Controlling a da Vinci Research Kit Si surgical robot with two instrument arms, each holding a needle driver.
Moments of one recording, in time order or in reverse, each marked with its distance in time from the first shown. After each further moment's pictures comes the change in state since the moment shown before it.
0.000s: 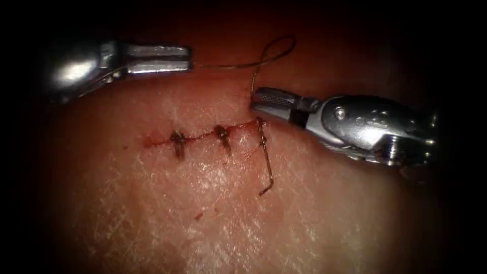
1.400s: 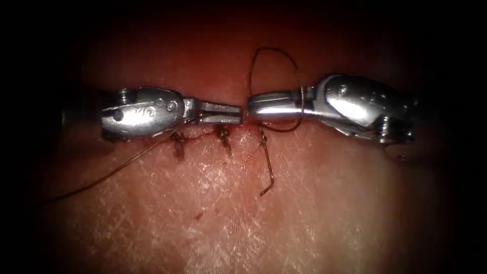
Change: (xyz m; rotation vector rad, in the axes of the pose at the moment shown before) right arm -0.003 0.003 0.002 0.666 0.155 -0.122; left arm -0.014 -0.001 0.009 -0.101 -0.059 -0.060
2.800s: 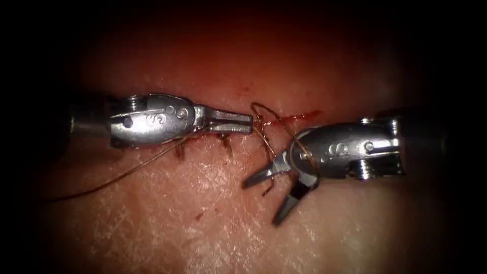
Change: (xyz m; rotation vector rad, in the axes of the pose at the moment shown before) right arm -0.002 -0.005 0.004 0.390 -0.584 -0.196; left arm 0.001 0.001 0.001 -0.021 -0.012 -0.001
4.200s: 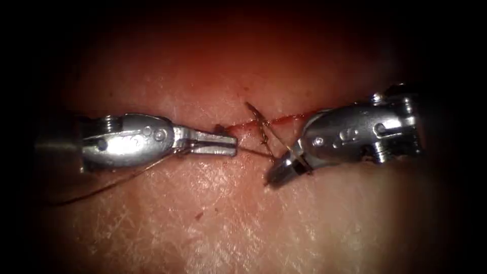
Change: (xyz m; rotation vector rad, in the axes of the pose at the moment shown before) right arm 0.001 0.000 -0.005 -0.145 -0.094 -0.019; left arm 0.002 0.004 -0.002 -0.025 0.009 -0.011
